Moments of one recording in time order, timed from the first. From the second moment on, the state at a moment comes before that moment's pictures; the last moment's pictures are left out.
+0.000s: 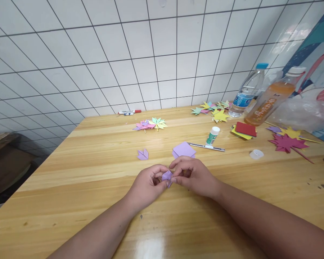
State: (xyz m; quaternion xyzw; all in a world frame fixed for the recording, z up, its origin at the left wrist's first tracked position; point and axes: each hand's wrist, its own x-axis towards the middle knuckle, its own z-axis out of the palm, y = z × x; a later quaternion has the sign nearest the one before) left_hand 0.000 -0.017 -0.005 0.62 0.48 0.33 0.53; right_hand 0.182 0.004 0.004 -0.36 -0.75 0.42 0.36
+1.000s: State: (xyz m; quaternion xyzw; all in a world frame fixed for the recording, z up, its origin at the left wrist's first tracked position) left_hand -0.003 -0.015 0.003 0.59 0.46 0.35 0.56; right_hand 0.181 0.008 0.004 -0.42 -0.63 0.56 0.35
